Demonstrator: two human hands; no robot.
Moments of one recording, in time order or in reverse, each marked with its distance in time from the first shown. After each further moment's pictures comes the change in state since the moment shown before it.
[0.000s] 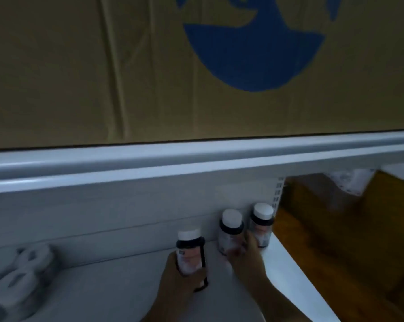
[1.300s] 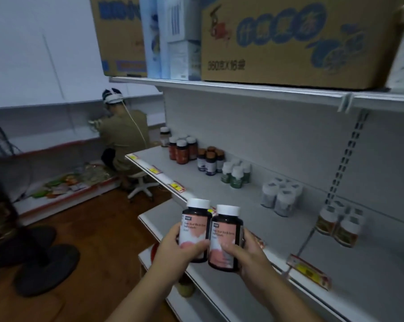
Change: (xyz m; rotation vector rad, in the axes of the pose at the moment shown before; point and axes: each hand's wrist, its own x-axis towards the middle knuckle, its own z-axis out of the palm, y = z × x) left_hand -0.417 -0.070 -0.634 -0.144 0.873 -0.046; right_hand -0.515 -0.286 0.503 0.539 -1.383 -0.036
